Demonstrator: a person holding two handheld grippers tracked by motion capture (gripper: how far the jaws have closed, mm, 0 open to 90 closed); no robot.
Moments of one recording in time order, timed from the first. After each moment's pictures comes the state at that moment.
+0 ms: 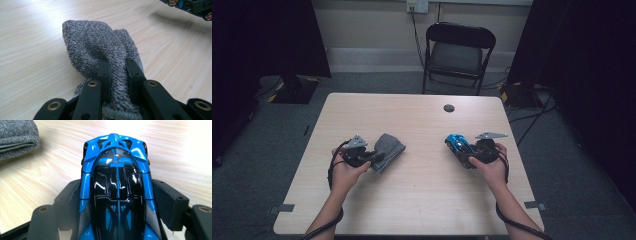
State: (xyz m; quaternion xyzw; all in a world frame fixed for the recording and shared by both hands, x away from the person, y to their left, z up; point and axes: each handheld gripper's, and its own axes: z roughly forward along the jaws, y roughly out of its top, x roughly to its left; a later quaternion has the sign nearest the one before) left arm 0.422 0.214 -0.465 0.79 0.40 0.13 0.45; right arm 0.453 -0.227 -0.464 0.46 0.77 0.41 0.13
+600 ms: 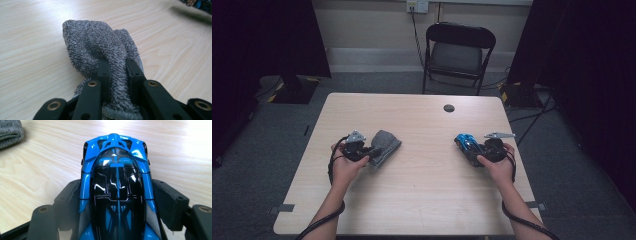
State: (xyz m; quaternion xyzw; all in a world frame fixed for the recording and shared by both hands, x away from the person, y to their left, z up) left arm 0.442 0.222 -0.474 0.78 0.42 0.13 0.44; right arm 0.464 -0.256 -0.476 0.48 0.76 0.41 0.14
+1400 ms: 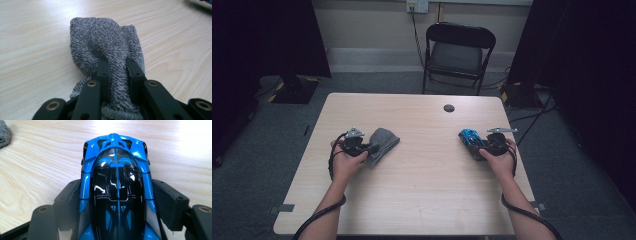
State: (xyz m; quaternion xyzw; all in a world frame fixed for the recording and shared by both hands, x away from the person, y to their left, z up) left arm 0.462 0.231 -0.481 0.78 0.44 0.14 0.43; right arm 0.489 -0.267 -0.482 0.50 0.75 0.40 0.15
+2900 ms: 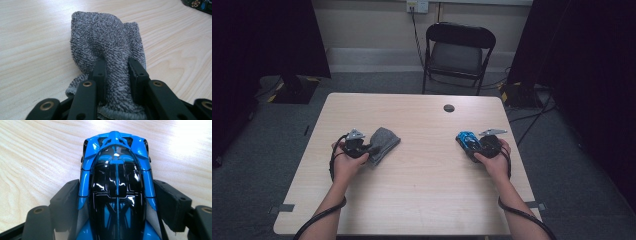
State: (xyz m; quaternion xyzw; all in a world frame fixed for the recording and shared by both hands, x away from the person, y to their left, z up) left arm 0.459 0.228 -0.487 0.78 0.44 0.14 0.43; right arm 0.492 -0.252 -0.494 0.46 0.79 0.35 0.19
